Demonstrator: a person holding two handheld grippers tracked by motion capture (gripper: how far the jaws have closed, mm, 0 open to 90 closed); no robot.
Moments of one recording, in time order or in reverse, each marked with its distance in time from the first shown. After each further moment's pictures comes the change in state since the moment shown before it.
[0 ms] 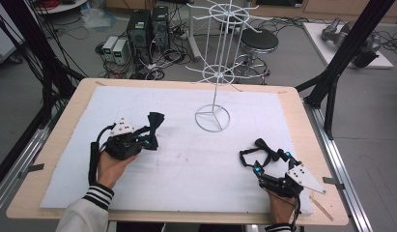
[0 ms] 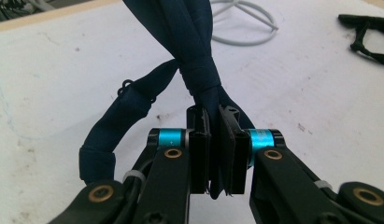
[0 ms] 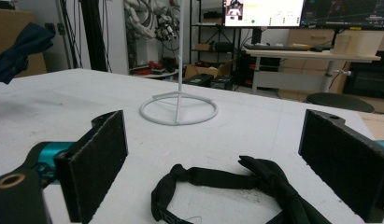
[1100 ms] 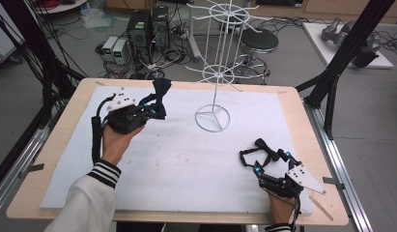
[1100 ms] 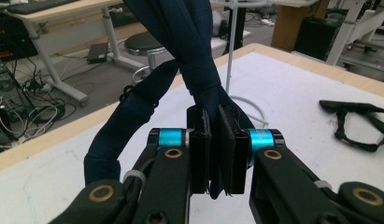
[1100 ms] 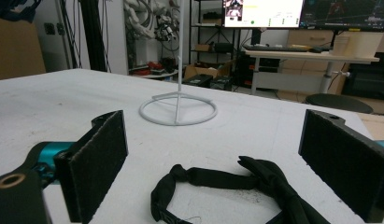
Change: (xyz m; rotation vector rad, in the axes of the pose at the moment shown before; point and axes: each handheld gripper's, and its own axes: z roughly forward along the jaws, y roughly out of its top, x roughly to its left) left arm -0.001 0.080 -0.007 -0.217 -0.007 0.100; right arm 0.000 0.000 0.000 -0.006 -0.003 -0.007
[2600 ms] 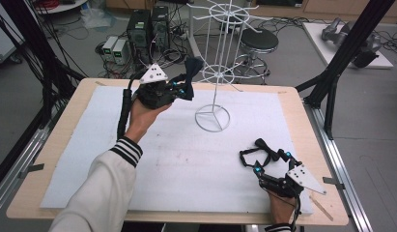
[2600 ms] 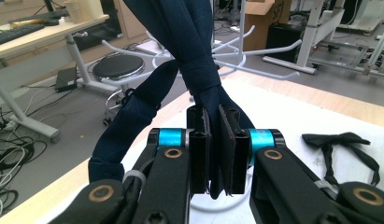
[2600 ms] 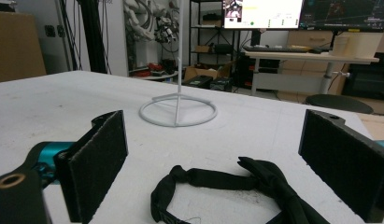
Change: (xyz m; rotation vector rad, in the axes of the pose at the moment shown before) left arm -0.012 0.061 0.072 -0.035 -0.139 0.086; right arm 0.000 0.000 -0.001 -0.002 0.001 0.013
